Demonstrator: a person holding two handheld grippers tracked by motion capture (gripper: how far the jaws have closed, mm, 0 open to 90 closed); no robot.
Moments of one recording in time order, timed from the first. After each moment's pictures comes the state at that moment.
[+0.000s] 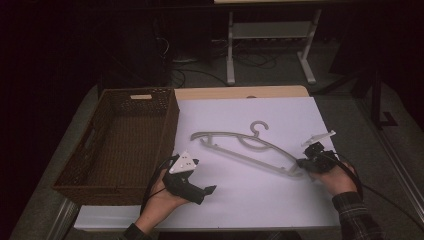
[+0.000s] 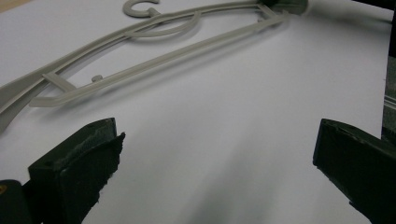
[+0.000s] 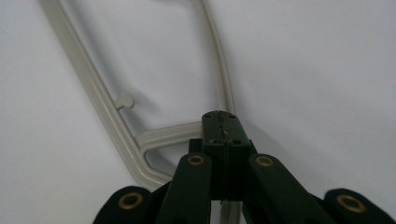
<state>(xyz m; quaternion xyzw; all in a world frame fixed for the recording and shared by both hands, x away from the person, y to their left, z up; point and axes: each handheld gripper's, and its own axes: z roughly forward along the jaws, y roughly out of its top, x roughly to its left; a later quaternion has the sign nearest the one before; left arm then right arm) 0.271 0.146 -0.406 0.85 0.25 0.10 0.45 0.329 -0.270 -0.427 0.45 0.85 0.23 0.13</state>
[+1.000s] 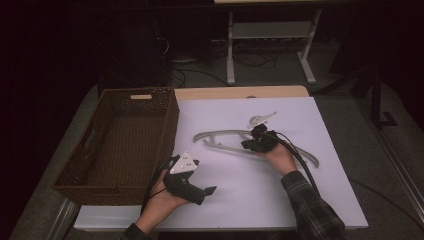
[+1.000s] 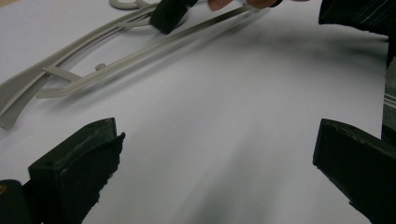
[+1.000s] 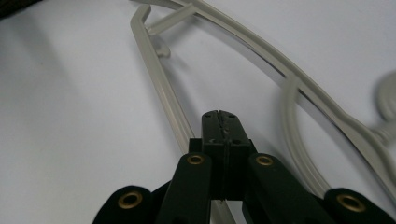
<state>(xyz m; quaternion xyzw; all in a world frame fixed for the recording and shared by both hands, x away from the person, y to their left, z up) 0.271 0.146 -0.409 0.86 0.25 0.10 0.44 0.400 -0.131 -0.429 0.35 0.87 0.35 0.08</state>
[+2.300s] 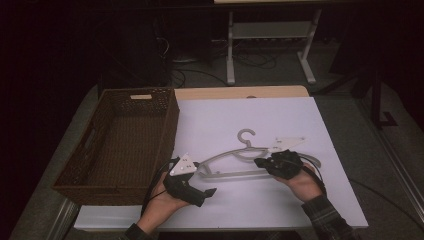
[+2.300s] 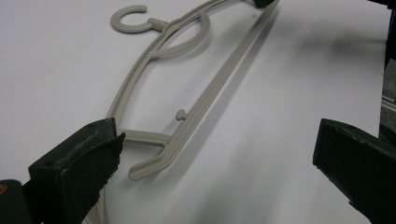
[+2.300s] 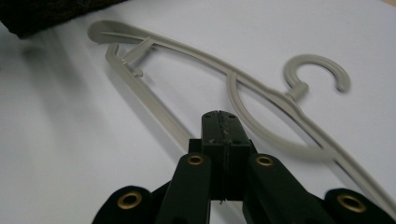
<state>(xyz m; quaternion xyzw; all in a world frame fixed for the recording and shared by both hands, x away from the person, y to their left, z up) 0.268 0.147 -0.415 0.85 0.25 0.09 0.45 0.300 -0.177 -0.402 0.31 0.85 0.40 0.12</state>
